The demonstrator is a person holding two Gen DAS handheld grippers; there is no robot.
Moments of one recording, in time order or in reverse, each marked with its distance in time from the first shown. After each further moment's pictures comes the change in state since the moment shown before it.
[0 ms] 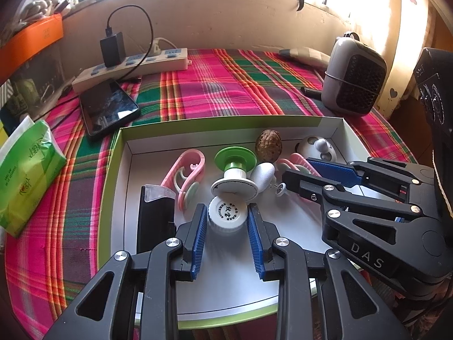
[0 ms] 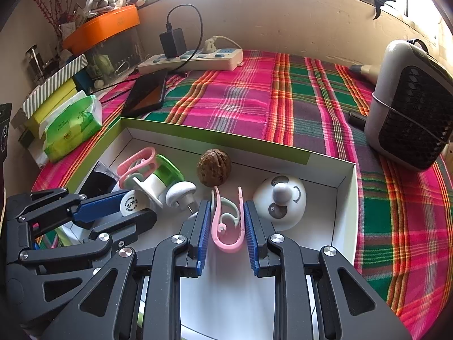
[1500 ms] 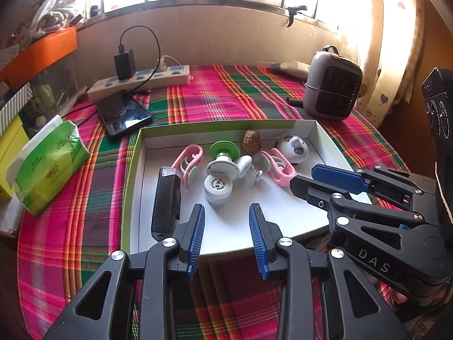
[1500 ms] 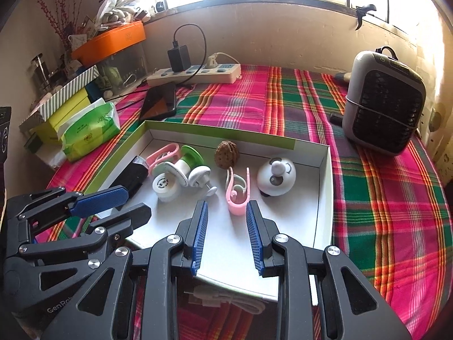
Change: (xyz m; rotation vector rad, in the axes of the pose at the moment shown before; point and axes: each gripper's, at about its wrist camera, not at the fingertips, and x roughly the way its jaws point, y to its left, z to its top) left arm -0.055 -0.010 -0.027 0.008 -0.074 0.010; right arm -0.052 0.016 -0.027 0.026 -0.070 -0.016
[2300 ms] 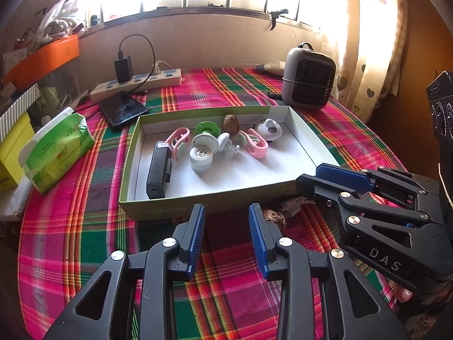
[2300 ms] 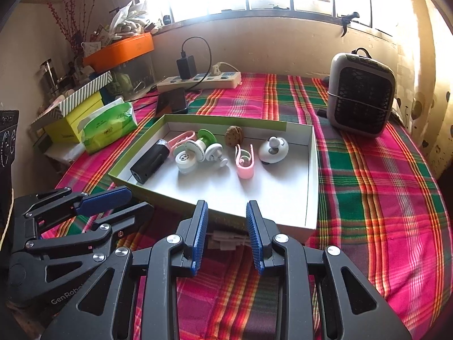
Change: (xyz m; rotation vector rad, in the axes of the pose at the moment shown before) left arm -0.035 -0.017 -0.039 0.035 -0.032 -0.020; right arm -0.044 0.014 -0.043 0.025 -0.064 -0.013
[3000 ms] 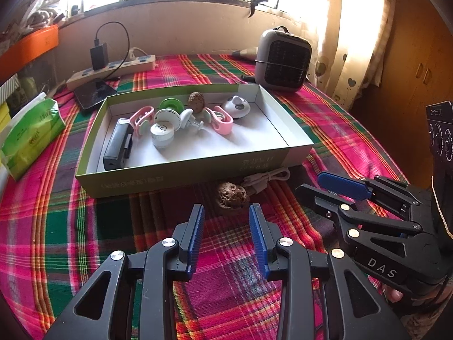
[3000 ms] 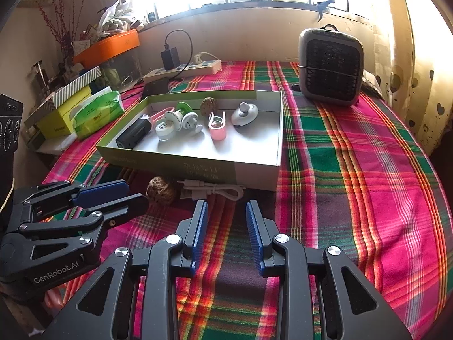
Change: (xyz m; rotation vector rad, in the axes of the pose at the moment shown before) left arm 0.012 -0.023 -0.018 0.020 0.047 -0.102; right arm -0.014 -0.024 -0.040 0.057 0.015 -0.044
